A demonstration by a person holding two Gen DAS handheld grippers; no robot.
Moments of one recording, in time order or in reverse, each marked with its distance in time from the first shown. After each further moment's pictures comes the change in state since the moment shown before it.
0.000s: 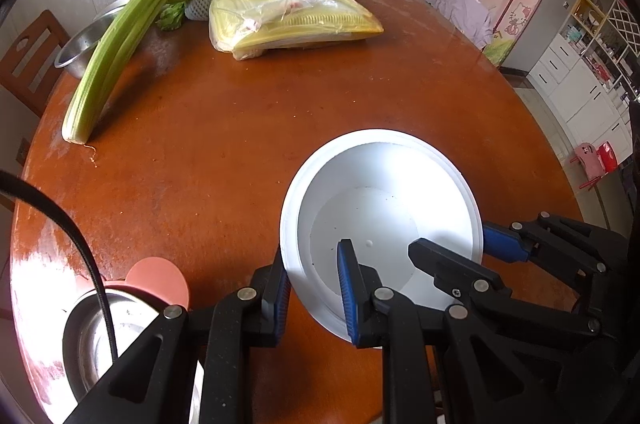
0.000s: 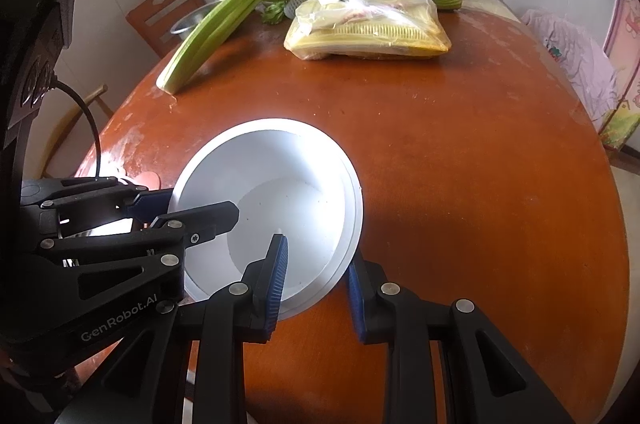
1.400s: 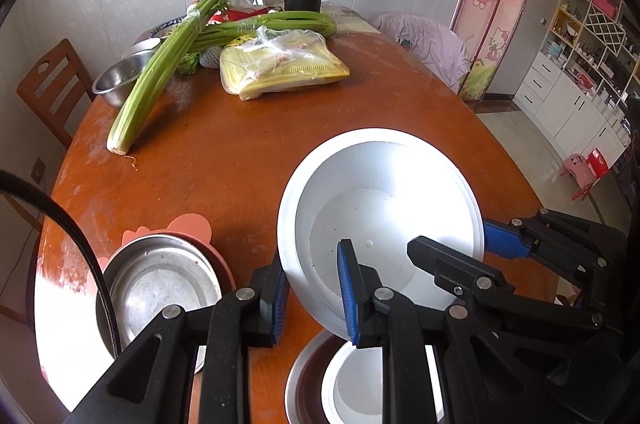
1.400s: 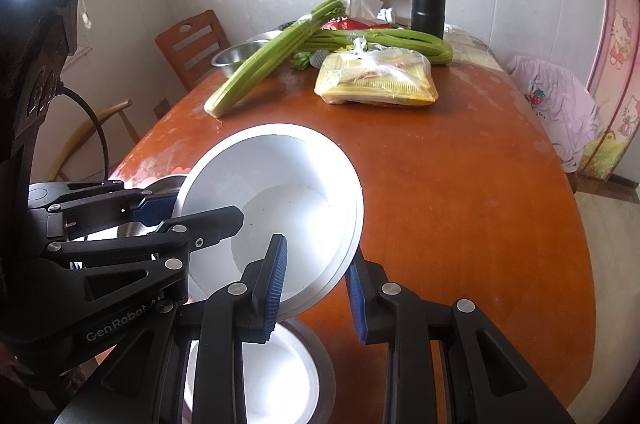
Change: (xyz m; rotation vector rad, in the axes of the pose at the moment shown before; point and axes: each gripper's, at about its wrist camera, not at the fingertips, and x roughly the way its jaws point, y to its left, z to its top) left arm -0.090 -0.019 -0.058 0.035 -0.171 -0.002; right arm -0.094 0.042 -0.045 -0.060 -0.159 -0.029
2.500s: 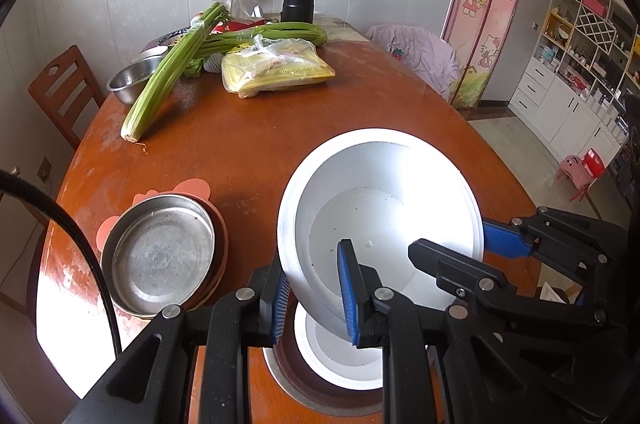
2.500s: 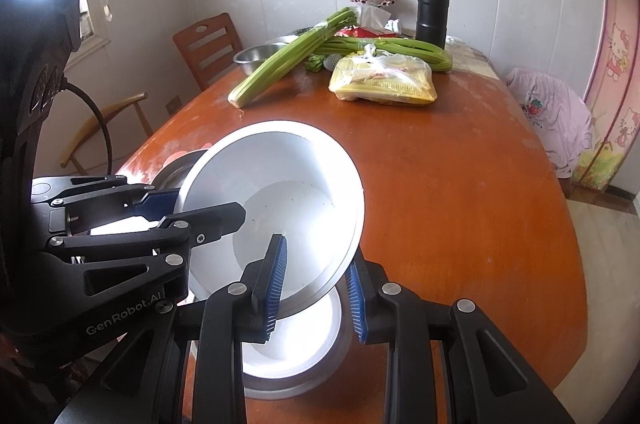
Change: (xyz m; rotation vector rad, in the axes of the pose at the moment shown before) left arm -0.040 -0.020 -0.049 0.008 -0.052 0.002; right arm -0.040 0.019 -0.040 -0.038 -0.035 -0.001
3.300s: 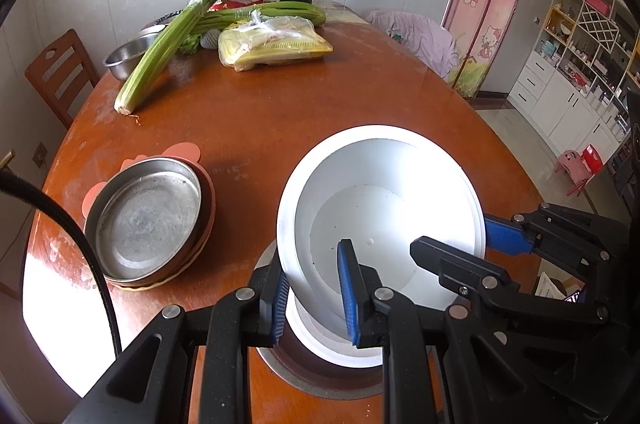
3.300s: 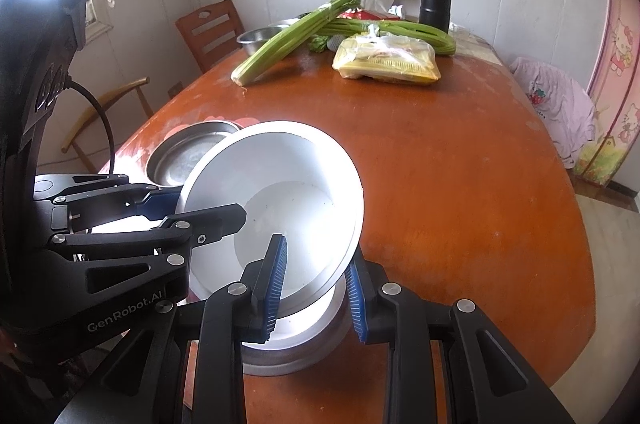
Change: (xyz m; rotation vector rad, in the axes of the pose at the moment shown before) left arm 0.013 -0.003 -0.026 -0.017 0.048 -0.015; right arm 0.010 0.001 -0.021 -0.007 0.045 0.008
